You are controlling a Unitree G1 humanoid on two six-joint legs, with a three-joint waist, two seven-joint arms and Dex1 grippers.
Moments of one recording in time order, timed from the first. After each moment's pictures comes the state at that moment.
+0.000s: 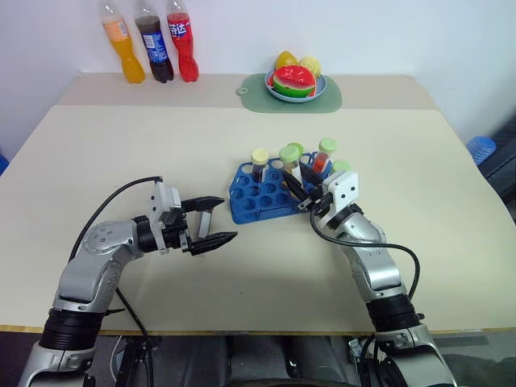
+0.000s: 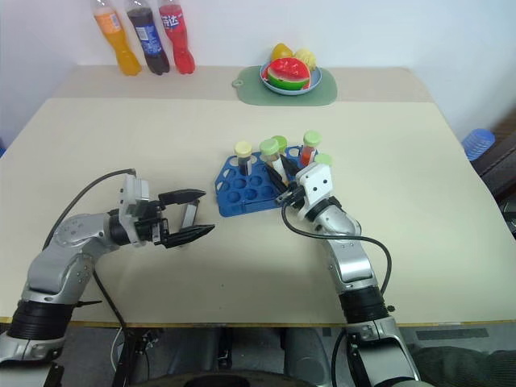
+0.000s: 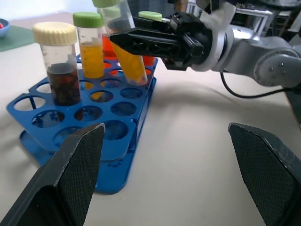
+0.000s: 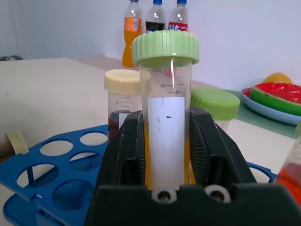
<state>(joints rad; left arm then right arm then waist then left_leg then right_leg) -0.19 0.61 0.04 -0.18 -0.55 0.29 -1.08 -0.33 -0.20 0.09 0.09 0.13 -0.15 0.46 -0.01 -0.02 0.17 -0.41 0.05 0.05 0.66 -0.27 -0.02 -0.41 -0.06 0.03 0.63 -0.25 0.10</state>
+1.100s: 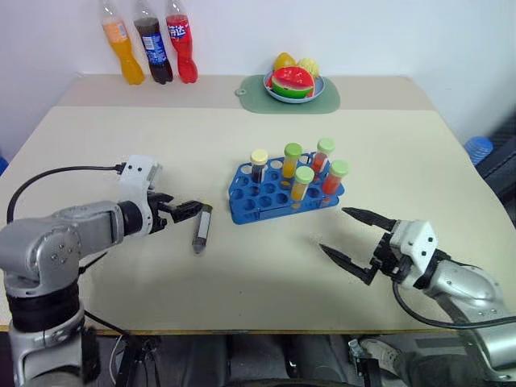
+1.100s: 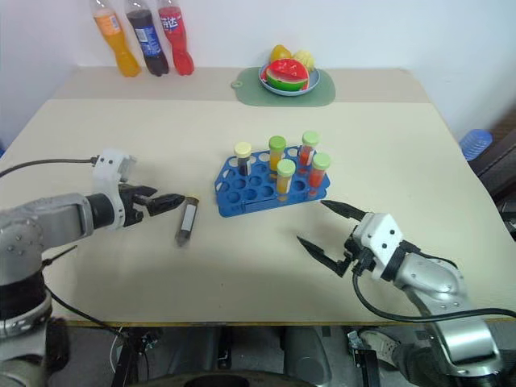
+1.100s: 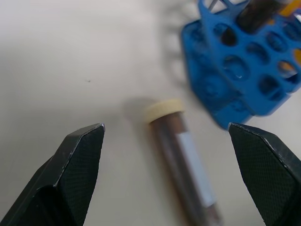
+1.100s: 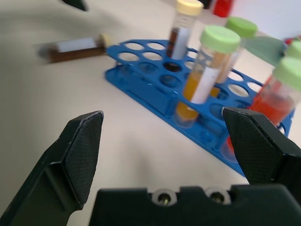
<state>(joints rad) -0.50 0.66 0.33 -0.36 -0.94 1.60 -0.18 0.19 -0.76 -0.15 -0.55 0.43 0.17 0.80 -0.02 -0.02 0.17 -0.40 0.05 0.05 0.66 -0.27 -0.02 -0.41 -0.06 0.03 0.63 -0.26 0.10</state>
